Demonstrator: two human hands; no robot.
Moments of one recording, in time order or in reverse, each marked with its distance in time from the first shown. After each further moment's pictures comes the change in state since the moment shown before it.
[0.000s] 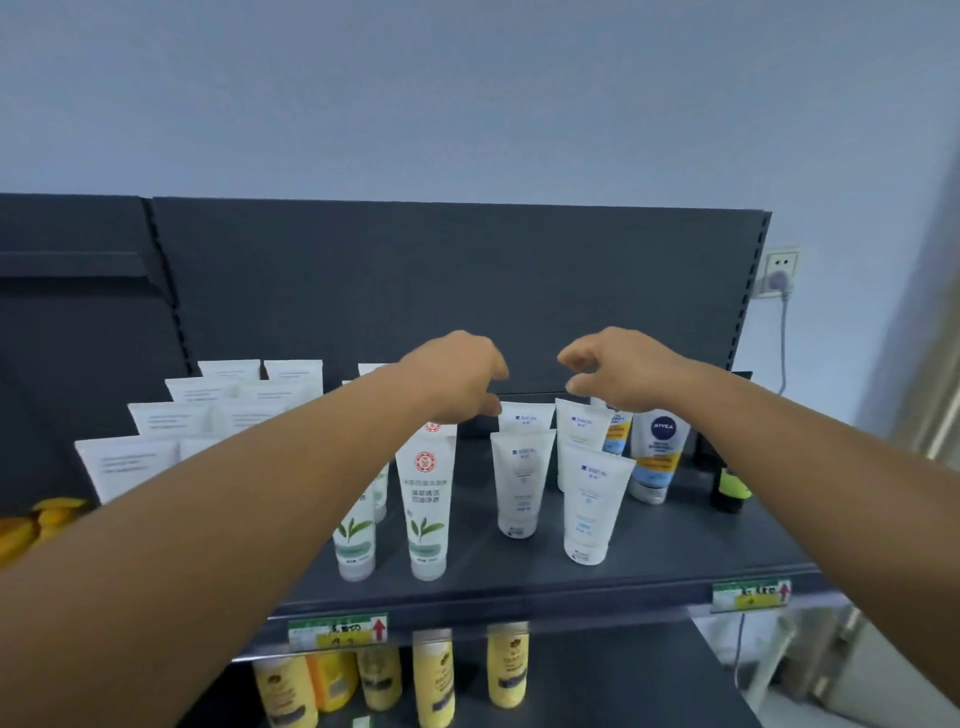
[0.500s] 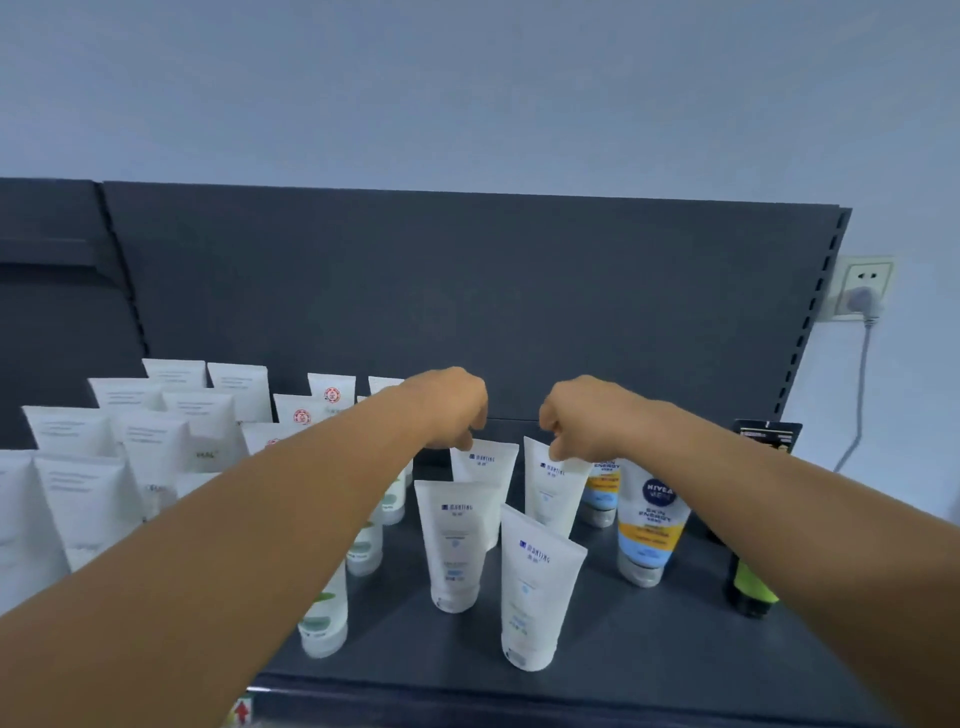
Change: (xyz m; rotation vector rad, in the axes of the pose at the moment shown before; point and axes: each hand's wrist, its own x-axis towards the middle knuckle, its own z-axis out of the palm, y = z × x) left_hand 0.123 0.014 0.053 0.067 -0.190 -0.180; right_hand 0.095 0.076 0.041 -0.201 -0.193 -0.162
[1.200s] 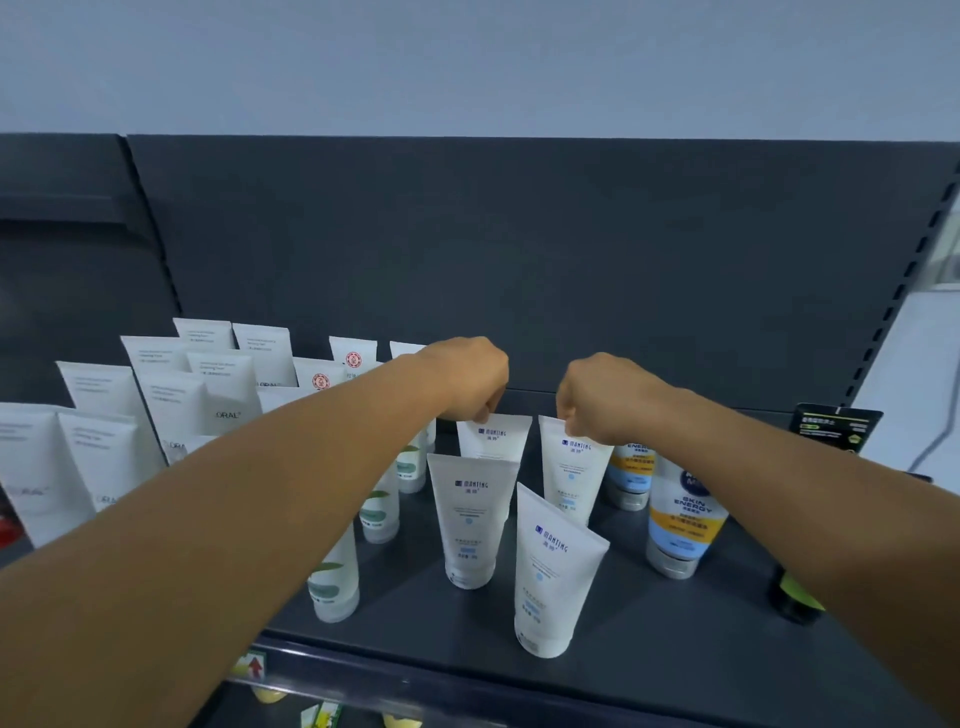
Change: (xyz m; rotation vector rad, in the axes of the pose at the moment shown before) left_hand 0.014 -0.003 0.008 0.094 -0.001 0.011; right_hand 0.038 0.012 0.029 0.039 0.068 -0.104
